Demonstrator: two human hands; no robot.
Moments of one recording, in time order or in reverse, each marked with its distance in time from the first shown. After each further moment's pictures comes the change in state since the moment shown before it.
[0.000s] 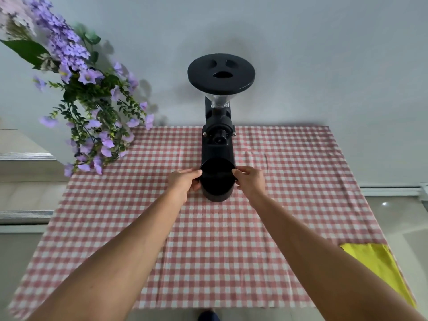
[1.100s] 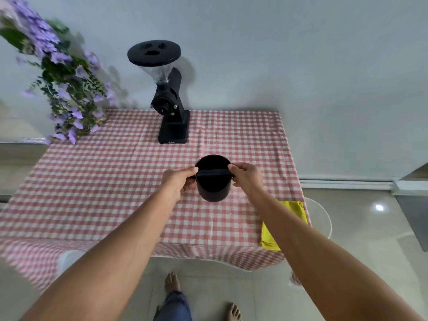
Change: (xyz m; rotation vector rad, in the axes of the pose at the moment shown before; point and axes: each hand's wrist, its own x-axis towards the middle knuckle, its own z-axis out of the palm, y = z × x) left_hand -0.176 -0.104 0.133 -0.002 -0.007 0.029; right_hand -0.078 0.082 -0.220 0.031 -0.103 -0.066
